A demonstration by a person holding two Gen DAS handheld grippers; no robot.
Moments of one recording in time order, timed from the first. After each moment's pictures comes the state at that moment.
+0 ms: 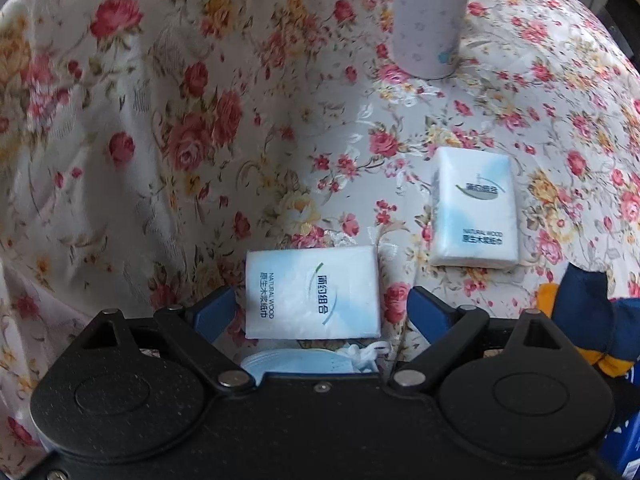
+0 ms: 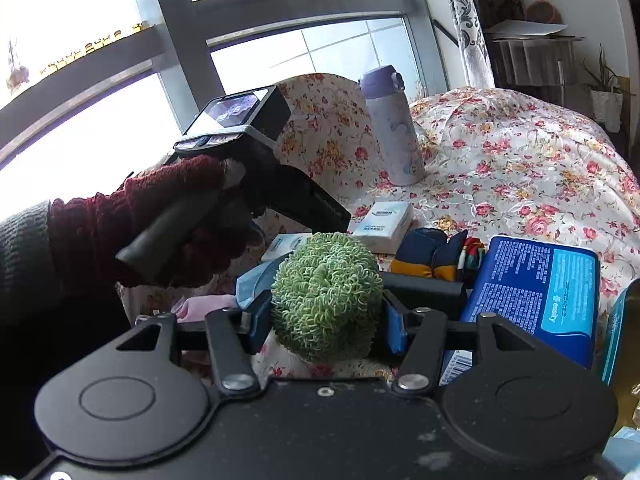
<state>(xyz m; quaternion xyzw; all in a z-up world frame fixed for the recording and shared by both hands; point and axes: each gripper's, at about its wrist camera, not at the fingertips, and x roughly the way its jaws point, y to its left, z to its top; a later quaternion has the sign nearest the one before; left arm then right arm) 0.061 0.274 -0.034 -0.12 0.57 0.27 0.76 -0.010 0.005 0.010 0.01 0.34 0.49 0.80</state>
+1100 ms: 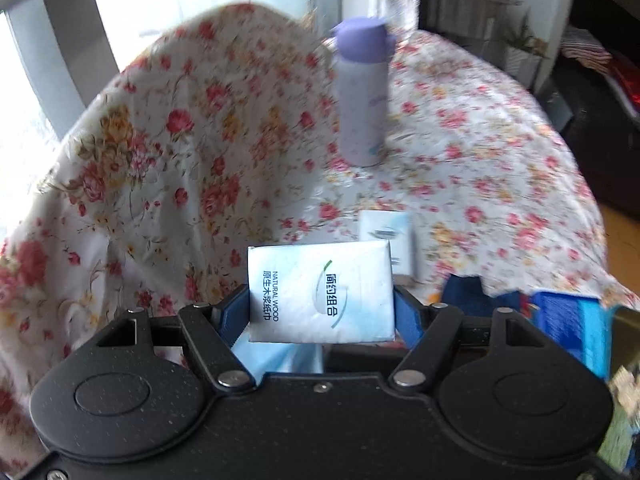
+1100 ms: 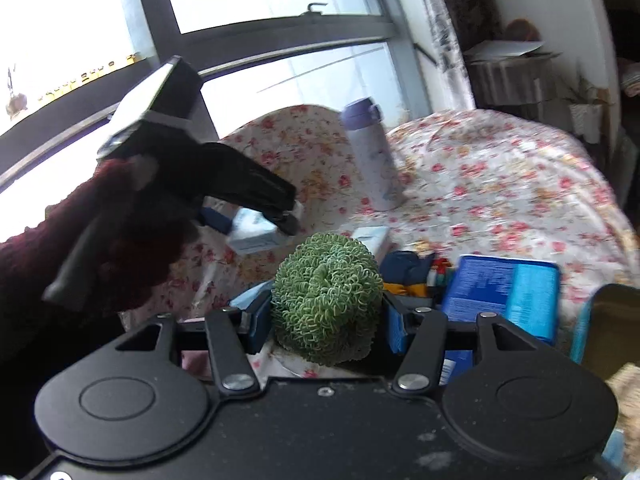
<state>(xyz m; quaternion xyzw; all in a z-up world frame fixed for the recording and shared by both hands) 0.006 0.208 0.056 -0.11 0.45 0.25 0.85 -0.020 -0.035 0.032 0.04 0.31 0.46 0.83</state>
